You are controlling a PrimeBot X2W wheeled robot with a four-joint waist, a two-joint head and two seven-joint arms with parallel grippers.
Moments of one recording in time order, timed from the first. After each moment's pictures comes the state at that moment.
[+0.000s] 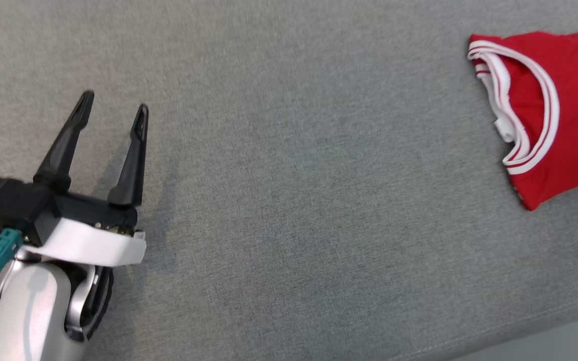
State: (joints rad) left arm -0.33 0.33 -0.20 -0.09 -0.31 0.01 -0.13; right arm -0.75 -0.54 0.01 0.79 0.46 0.13 -0.26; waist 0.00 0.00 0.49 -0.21
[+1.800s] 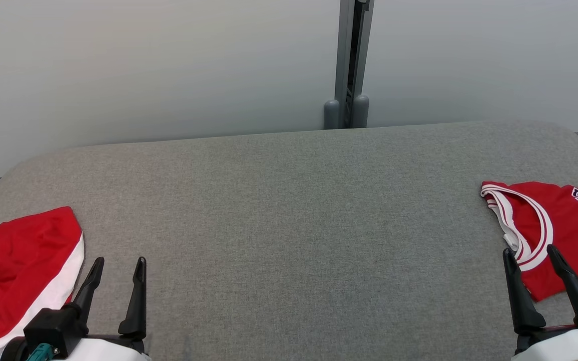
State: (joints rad) left arm 0.08 0.28 -0.19 0.02 -0.41 0.11 -0.17; right arm 0.15 -0.06 -0.09 -0.19 0.15 0.13 0.04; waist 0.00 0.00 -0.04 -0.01
